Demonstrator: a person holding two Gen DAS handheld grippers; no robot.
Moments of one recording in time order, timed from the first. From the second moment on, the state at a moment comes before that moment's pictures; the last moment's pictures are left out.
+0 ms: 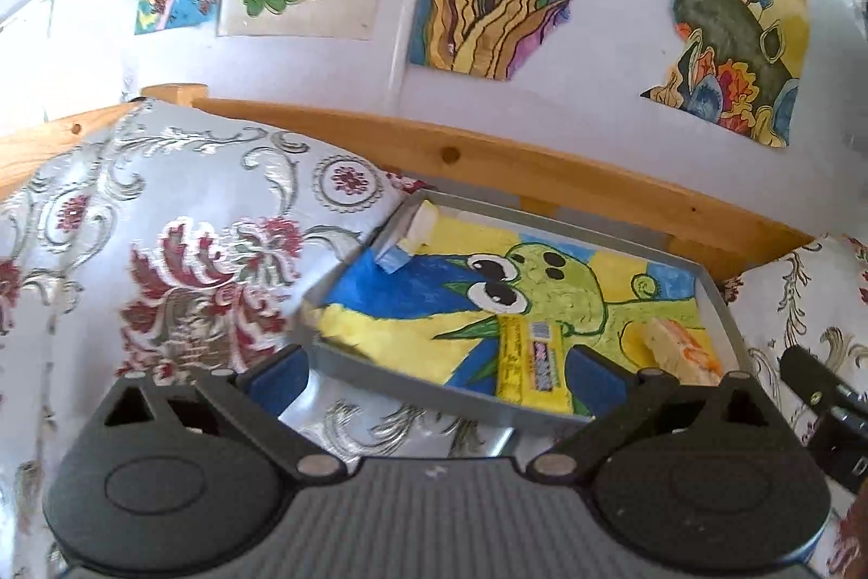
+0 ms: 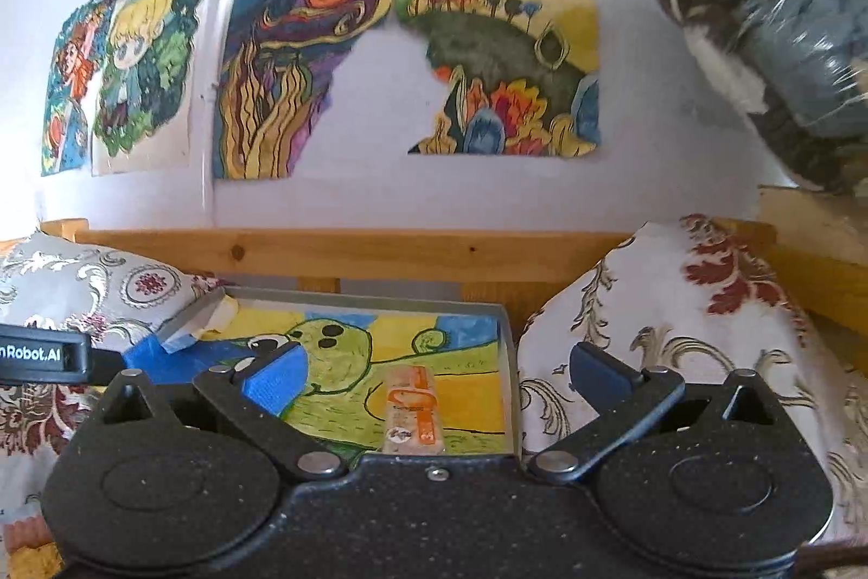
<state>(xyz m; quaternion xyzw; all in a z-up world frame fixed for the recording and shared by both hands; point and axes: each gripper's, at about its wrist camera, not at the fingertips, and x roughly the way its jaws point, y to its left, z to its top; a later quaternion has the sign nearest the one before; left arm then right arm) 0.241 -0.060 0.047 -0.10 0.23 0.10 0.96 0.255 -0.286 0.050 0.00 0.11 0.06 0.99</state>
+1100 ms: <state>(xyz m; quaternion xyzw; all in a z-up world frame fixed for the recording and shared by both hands) 0.066 0.002 0.000 -0.05 0.26 0.06 0.96 0.071 -0.249 0.021 -0.02 0.12 0.08 0.99</state>
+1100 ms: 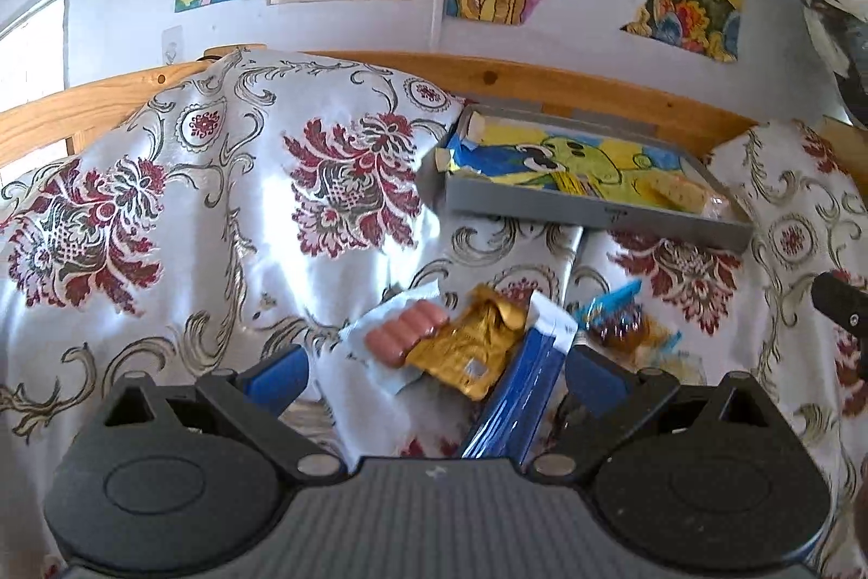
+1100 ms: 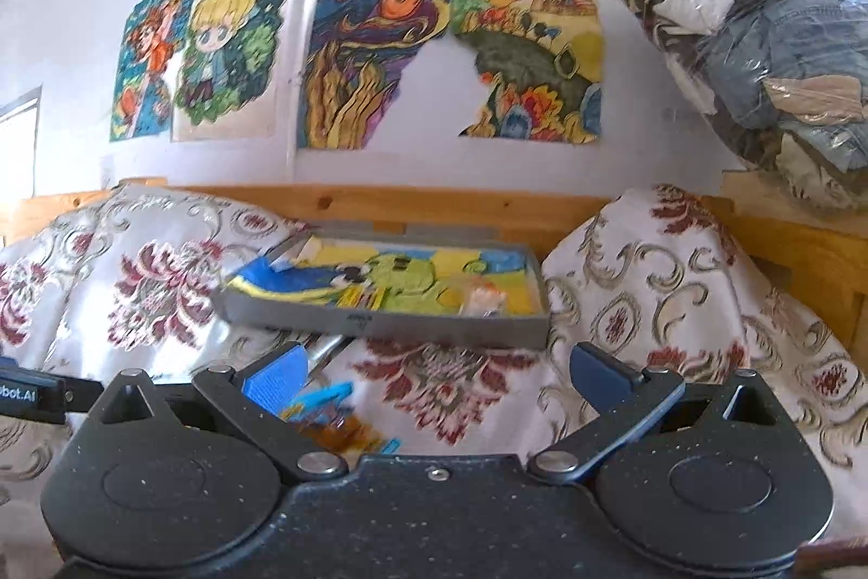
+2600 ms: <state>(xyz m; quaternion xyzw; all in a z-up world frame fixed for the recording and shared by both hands) 0.070 0.040 -0.031 -0.02 0.38 0.13 0.92 0.079 -0.176 -0.028 -0.09 0.32 0.23 0.91</state>
